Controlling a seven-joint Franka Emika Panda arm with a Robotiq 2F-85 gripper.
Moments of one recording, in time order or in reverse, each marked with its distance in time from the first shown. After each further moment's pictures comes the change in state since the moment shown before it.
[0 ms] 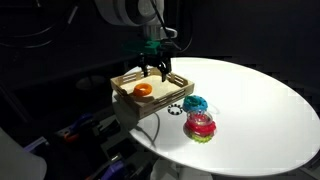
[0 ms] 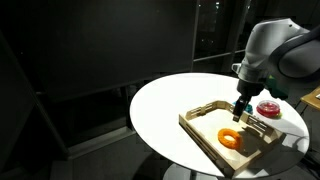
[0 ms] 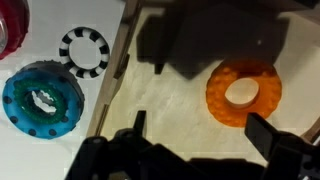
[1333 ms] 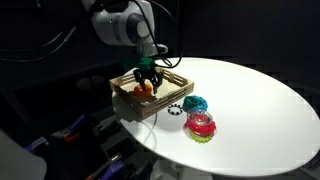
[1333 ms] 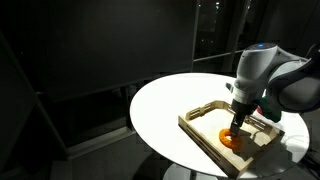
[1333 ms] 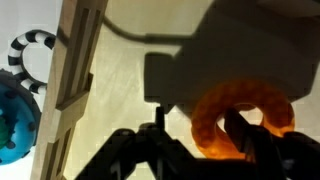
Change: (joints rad) arm 0.102 0.148 -0.051 0.005 -0.146 0.107 0.148
